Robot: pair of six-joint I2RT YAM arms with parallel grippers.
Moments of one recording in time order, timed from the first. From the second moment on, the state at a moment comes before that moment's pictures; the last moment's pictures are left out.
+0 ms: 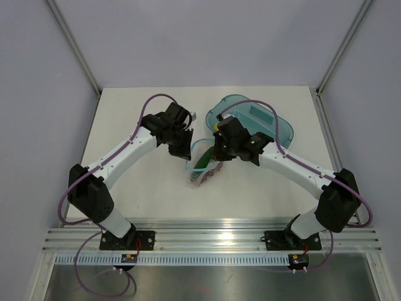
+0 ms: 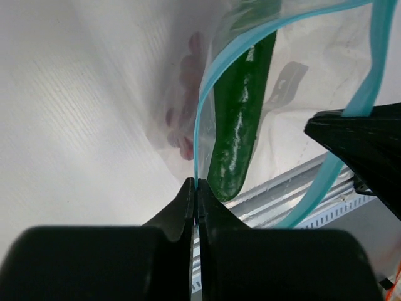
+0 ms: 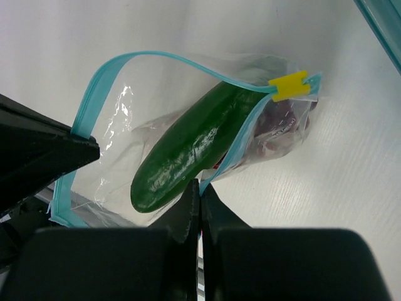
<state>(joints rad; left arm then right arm) -0.60 1.57 1.42 -0.95 0.18 -0.40 0.77 1.50 1.24 -0.54 0.03 0.62</state>
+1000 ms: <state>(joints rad) -0.60 1.51 1.49 -0.98 0.10 -0.41 0.76 1.56 1.32 -0.62 0.04 0.53</state>
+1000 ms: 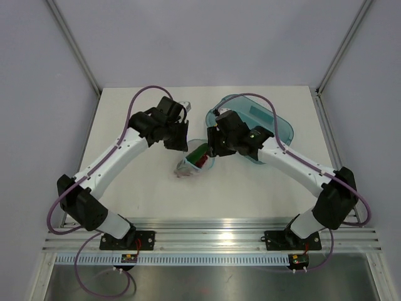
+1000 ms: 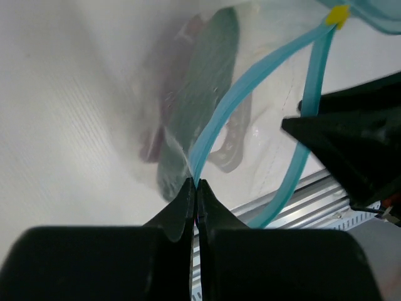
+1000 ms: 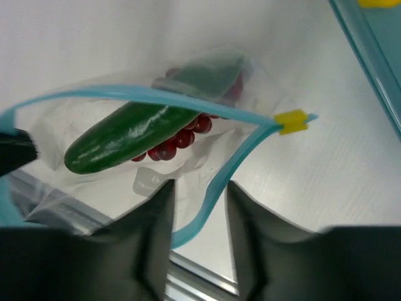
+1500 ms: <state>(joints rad) -0.60 1.50 1.50 -1.00 0.09 -0.41 0.42 1.62 1.49 -0.59 0.00 0.45</state>
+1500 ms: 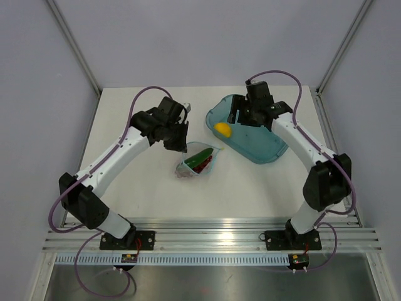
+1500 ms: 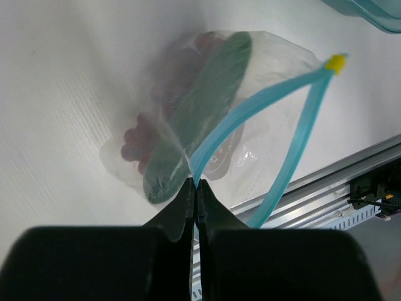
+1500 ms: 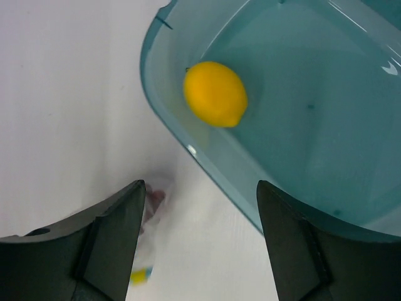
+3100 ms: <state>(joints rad) -0.57 1.53 1.51 -1.00 0.09 -0.38 0.33 2.19 1.72 -0.57 -0.15 0.33</state>
